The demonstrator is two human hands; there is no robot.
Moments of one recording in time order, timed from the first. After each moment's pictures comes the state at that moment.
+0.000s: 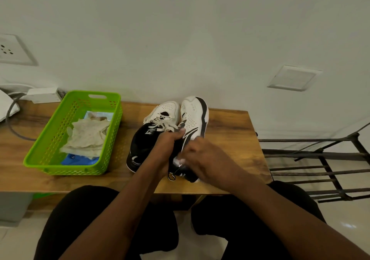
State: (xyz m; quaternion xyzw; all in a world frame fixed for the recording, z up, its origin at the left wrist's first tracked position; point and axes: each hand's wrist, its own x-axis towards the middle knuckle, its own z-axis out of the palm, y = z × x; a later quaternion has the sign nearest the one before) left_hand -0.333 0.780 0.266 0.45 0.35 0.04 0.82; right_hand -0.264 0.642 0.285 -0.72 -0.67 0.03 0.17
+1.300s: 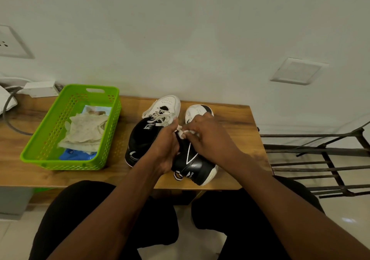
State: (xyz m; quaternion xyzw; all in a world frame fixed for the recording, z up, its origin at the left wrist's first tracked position) left_hand -0.331 0.779 0.260 0.40 0.32 -0.01 0.86; right_hand -0.245 0.670 0.296 -0.82 -0.52 0.02 0.21
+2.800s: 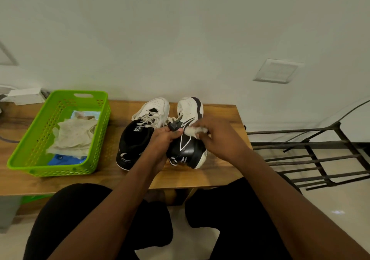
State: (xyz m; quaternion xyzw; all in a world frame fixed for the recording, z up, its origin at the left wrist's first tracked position) left_hand -0.321 0.767 0.252 0.50 0.30 0.07 0.81; right_hand -0.220 0.624 0.299 -0.84 -0.48 0.05 0.26
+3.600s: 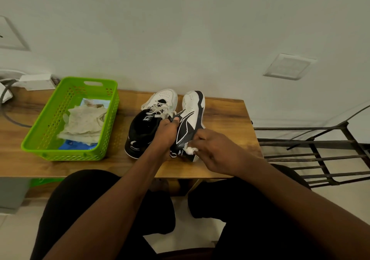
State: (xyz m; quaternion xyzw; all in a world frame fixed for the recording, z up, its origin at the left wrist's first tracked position) left_hand -0.318 0.775 0.248 0.54 0.42 0.09 0.72; right_hand -0.261 0.615 0.289 -0.74 -0.66 0.07 0.15
